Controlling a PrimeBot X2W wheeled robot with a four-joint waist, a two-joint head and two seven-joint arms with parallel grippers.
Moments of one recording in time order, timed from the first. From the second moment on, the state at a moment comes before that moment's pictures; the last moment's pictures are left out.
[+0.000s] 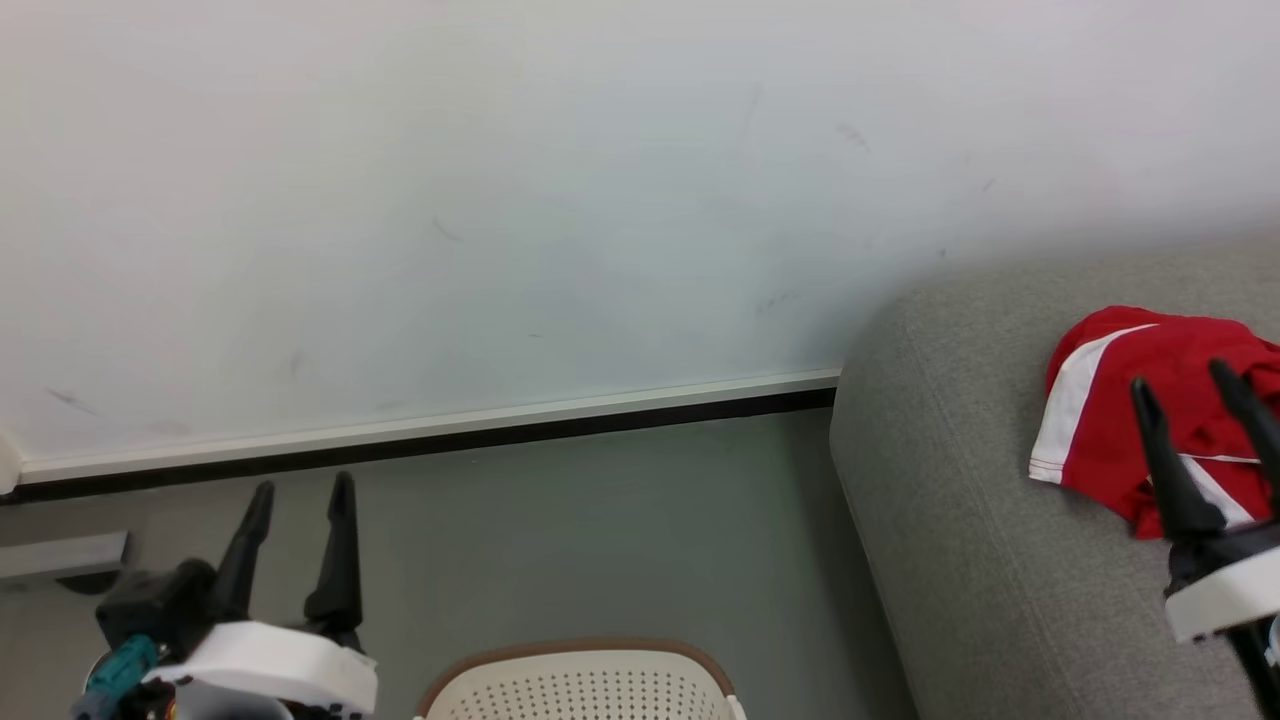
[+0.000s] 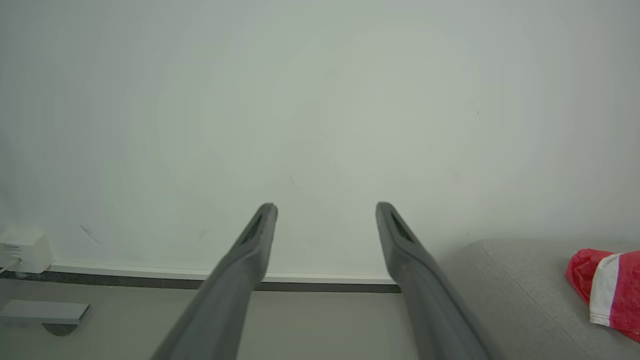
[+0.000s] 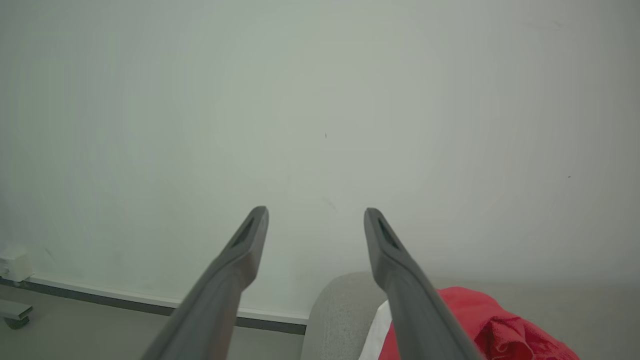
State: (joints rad) left arm -0.16 0.40 -0.33 0.09 -0.63 0.23 -0.26; right arm -0.38 -0.53 0.32 0.29 0.64 0.13 -0.24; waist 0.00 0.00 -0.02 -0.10
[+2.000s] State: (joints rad) left arm -0.01 0.06 0.08 0.26 -0.18 -0.04 -0.26; right arm -0.05 -0.20 0.19 0.17 0.42 0.13 -0.26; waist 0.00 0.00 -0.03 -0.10
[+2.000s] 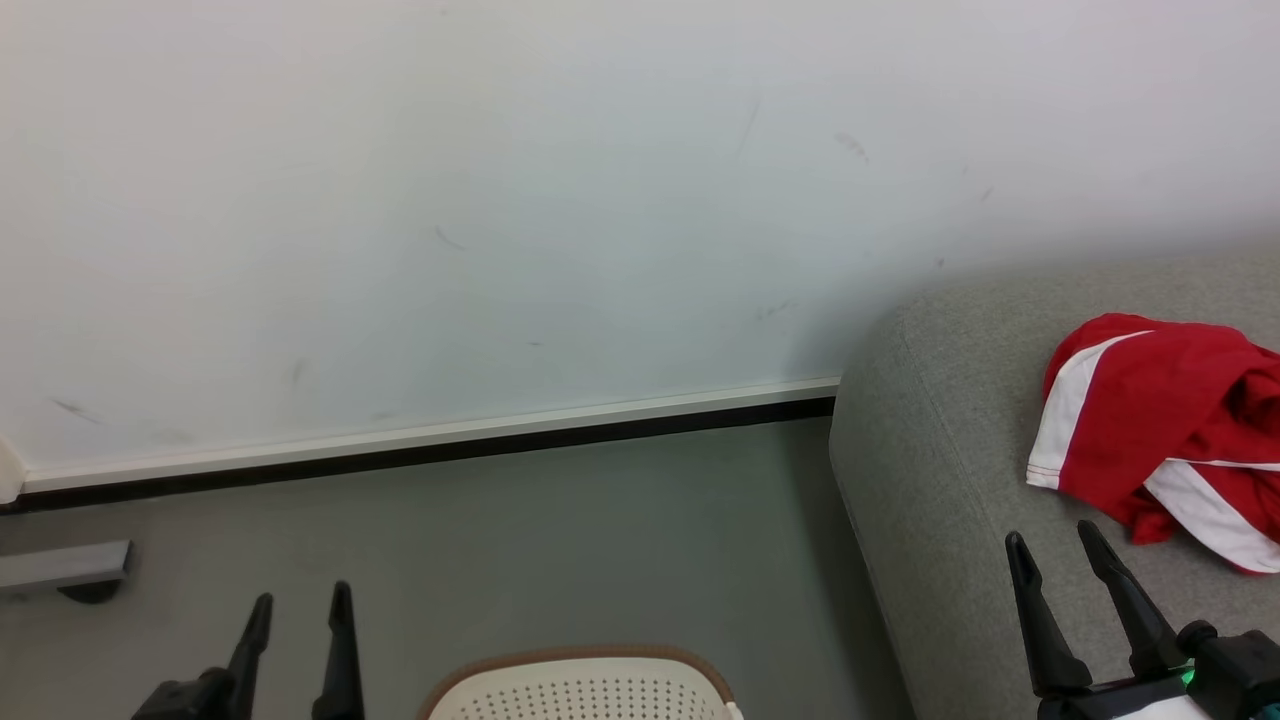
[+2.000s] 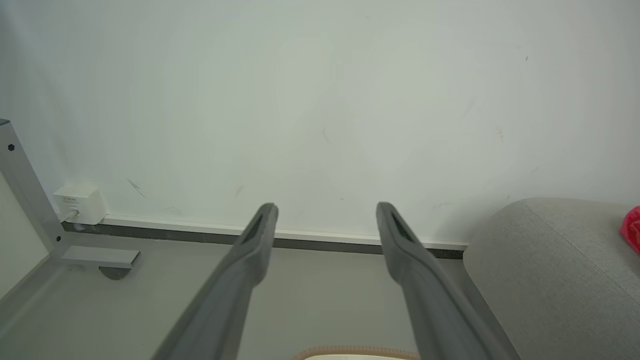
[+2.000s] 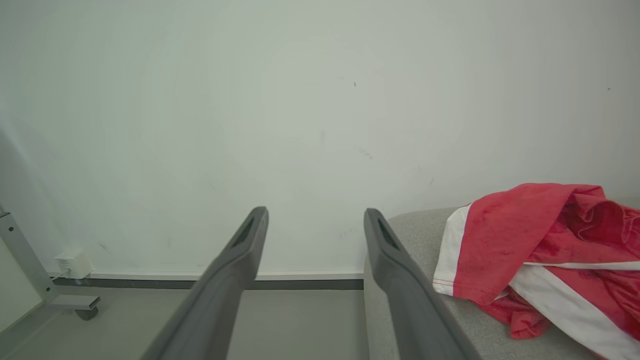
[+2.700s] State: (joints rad) left arm 0.00 0.04 0.09 0.30 -0.44 -0.06 -0.19; right arm -0.02 -0.16 0.15 0.22 0.65 0.13 -0.19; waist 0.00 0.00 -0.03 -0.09
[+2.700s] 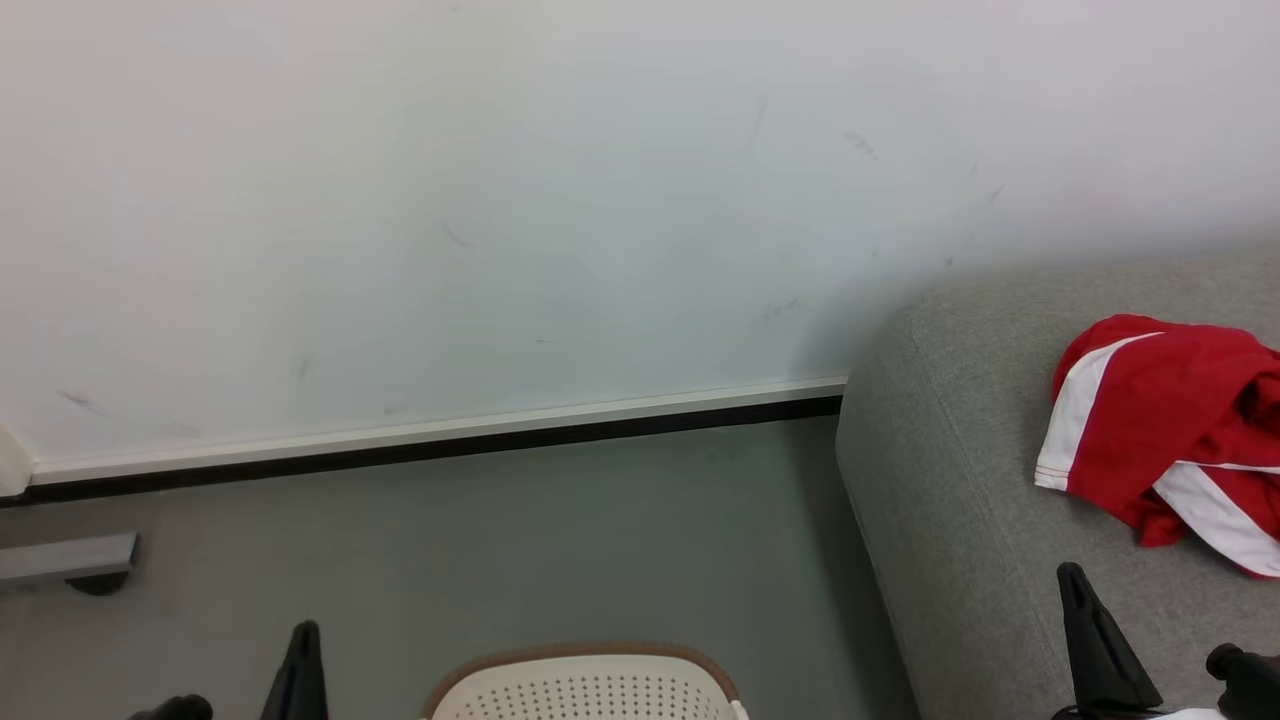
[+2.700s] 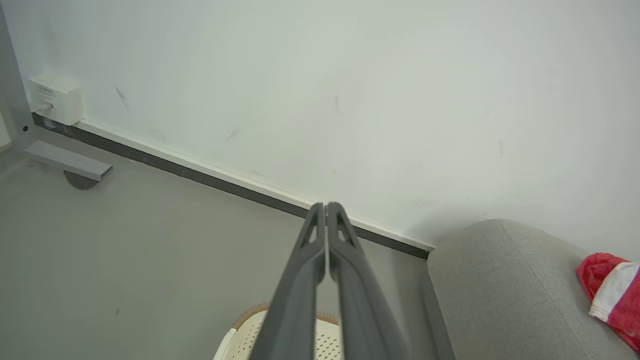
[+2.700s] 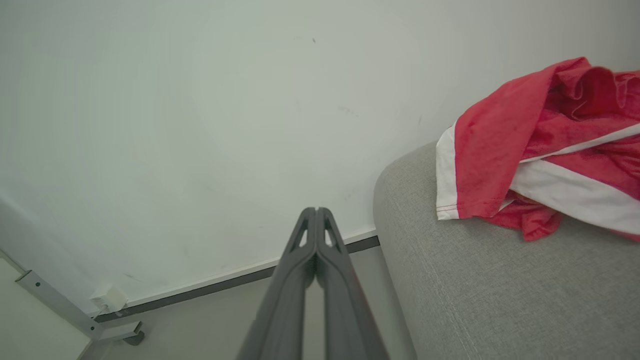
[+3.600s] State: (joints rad) left arm -0.04 0.04 0.09 0.28 -0.85 -0.08 -0.09; right arm -0.05 -0.13 0.07 0.23 0.99 0.13 -0.10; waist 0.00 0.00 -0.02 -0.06
